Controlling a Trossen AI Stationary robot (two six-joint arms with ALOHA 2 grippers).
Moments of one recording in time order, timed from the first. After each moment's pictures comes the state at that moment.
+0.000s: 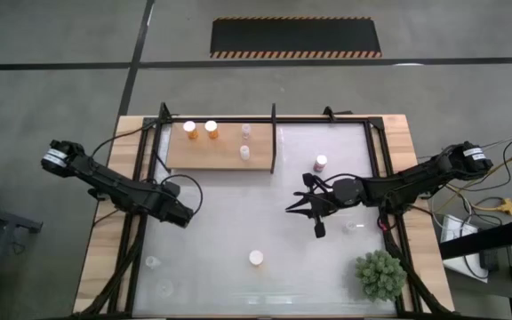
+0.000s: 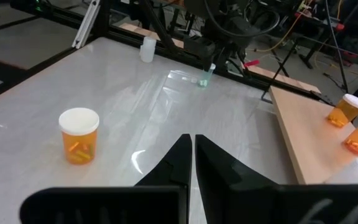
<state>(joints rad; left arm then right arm) -0.37 1.19 0.70 -1.18 -0.11 -1.53 0.18 1.25 0.53 0.46 0.02 -0.26</state>
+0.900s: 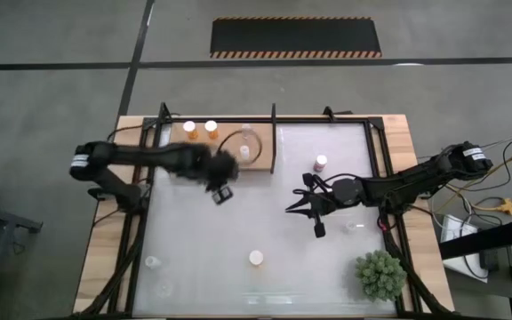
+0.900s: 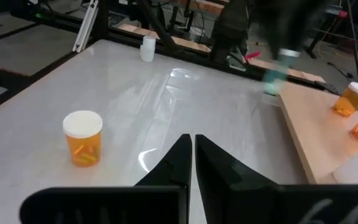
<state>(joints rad) 0.02 1.52 1.42 -1.18 -0.30 -0.45 0.18 1.25 0.53 0.45 0.02 -0.20</state>
